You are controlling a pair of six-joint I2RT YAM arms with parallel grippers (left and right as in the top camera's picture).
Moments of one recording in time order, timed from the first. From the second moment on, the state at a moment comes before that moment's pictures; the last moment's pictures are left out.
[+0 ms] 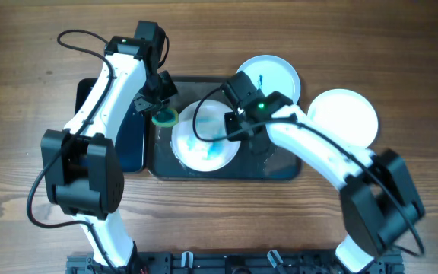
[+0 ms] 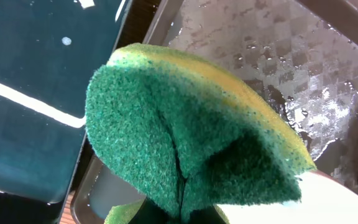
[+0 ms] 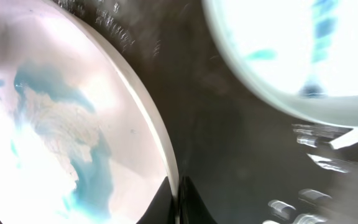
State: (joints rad) left arm -0.19 1.97 1.63 -1.16 0.04 -0.64; right arm 0.64 1.80 1.27 -0.72 0.08 0.46
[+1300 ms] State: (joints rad) left arm -0.19 1.97 1.63 -1.16 0.04 -0.64; right arm 1.15 1.64 1.27 -0.90 1.25 0.31
